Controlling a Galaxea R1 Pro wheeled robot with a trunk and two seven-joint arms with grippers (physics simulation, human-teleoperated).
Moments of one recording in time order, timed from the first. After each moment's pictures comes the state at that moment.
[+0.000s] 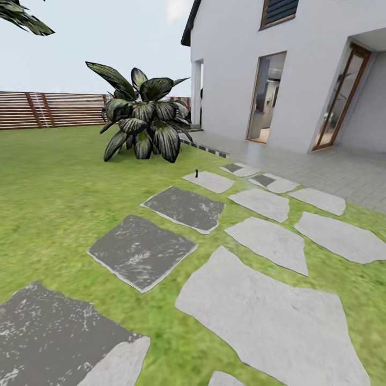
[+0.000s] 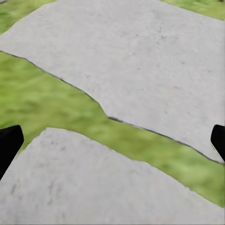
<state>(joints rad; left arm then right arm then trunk) -0.14 0.11 0.09 -0.29 0.01 -0.36 0.00 -0.10 -0.01 -0.01 -0.25 0.00 -0.79 0.00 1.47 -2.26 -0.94</state>
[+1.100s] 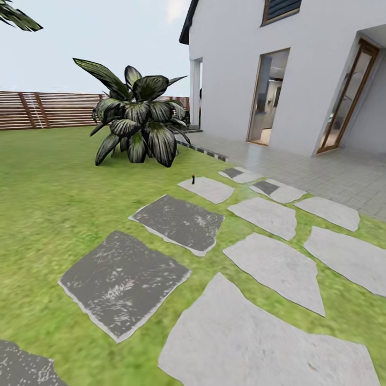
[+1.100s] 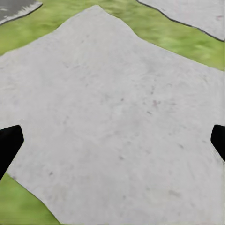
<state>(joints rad) -0.14 0.11 0.09 -0.29 0.01 -0.35 0.00 -0.10 -0.01 -0.01 -0.25 0.00 -0.79 0.00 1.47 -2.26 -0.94</state>
